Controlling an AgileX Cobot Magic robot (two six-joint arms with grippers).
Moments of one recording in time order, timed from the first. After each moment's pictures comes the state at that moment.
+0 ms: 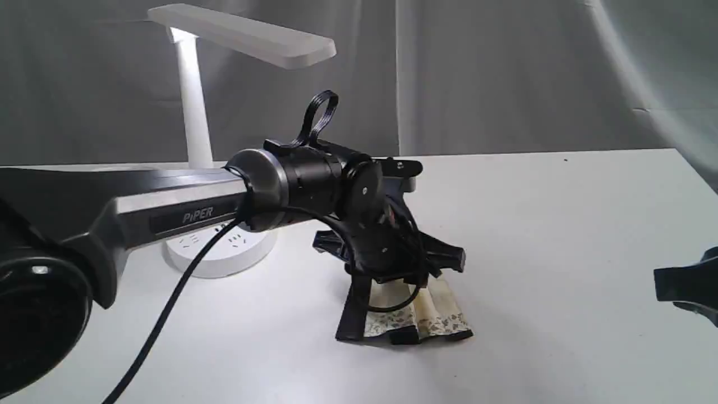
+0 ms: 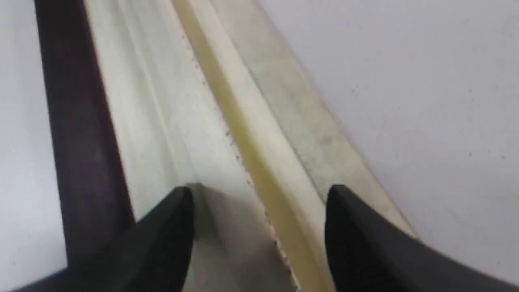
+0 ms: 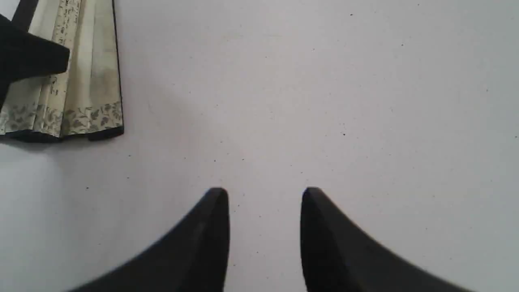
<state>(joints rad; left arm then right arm) -0.67 2.36 -1.81 -0.08 0.63 -0.28 0.00 1.10 -0.64 0.22 0.52 -0.15</state>
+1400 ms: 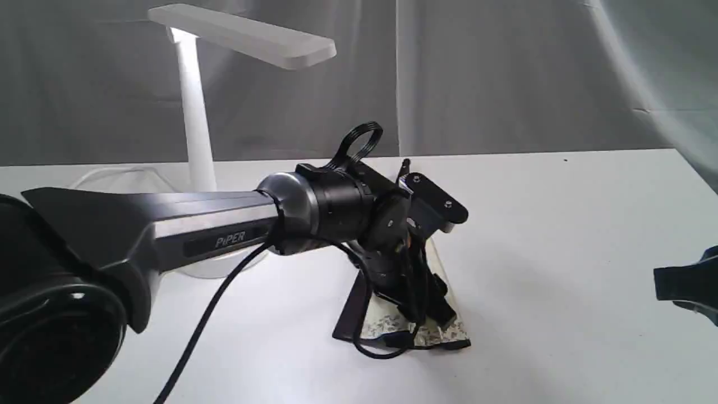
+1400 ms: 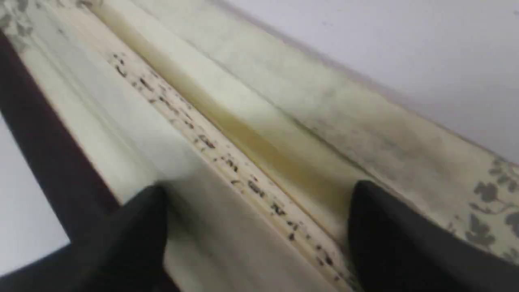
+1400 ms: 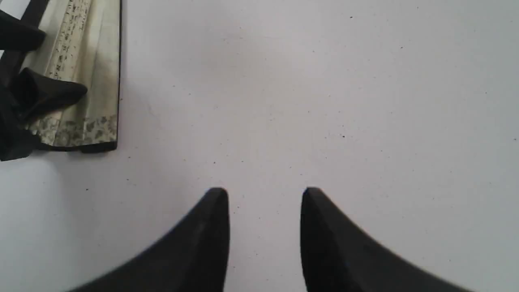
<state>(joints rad) -0.73 2.42 -1.83 0.11 0.68 0.11 0.00 1.10 -0.64 0.22 0.51 -0.15</state>
